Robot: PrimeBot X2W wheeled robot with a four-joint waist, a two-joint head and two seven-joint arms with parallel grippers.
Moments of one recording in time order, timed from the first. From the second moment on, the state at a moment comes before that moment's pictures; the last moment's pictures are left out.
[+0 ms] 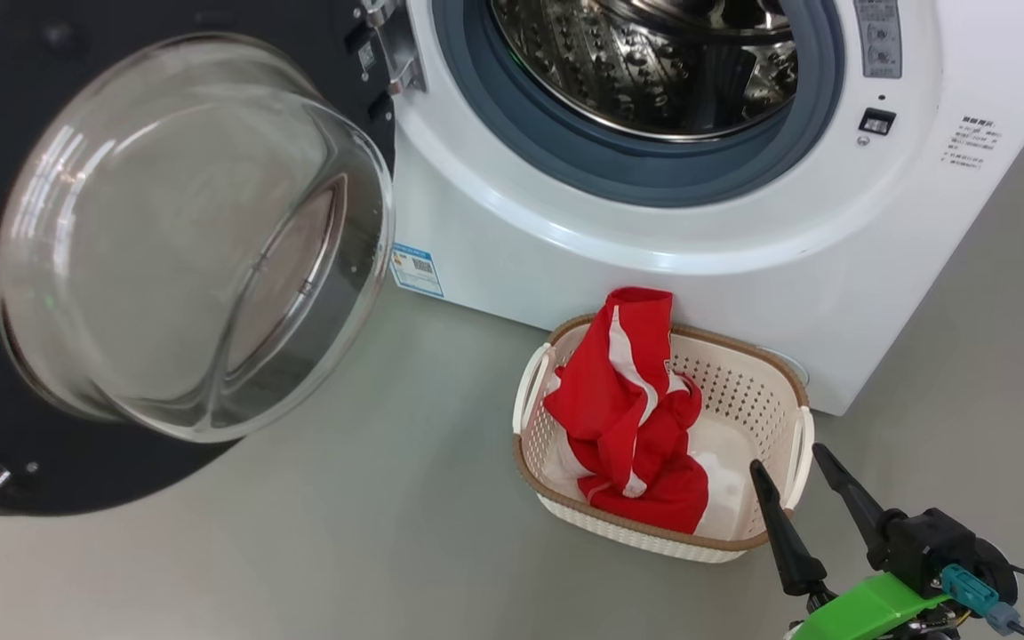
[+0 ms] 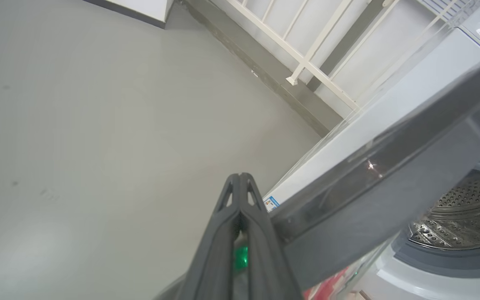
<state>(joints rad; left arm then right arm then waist) -0.70 0.62 0.17 0.77 -1.03 -0.12 0.47 -0.03 -0.07 0.09 0.29 0.24 0.12 -0.26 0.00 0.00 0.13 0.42</state>
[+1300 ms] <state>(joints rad) -0.36 0.75 -0.32 0.01 -1.38 -0.12 0.36 0.04 -0.05 0.07 0.29 0.25 0.12 -0.26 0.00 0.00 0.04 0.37</state>
